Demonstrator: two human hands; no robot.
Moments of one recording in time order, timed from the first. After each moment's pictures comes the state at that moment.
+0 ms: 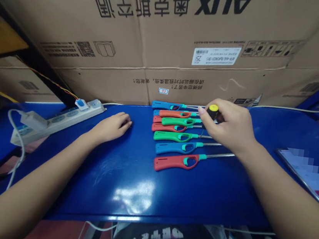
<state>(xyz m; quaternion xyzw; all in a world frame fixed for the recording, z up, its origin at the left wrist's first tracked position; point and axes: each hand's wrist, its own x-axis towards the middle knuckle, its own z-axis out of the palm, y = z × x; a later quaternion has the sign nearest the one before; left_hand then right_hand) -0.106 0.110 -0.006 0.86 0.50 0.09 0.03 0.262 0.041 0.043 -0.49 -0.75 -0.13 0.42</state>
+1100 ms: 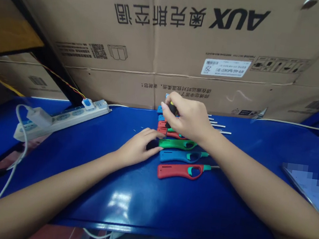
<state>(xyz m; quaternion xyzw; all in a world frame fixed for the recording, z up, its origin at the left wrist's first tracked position) -0.037 0.061 -0.029 0.89 0.33 0.28 0.15 0.170 0.083 0.061 -0.39 -0.83 -0.12 0.38</state>
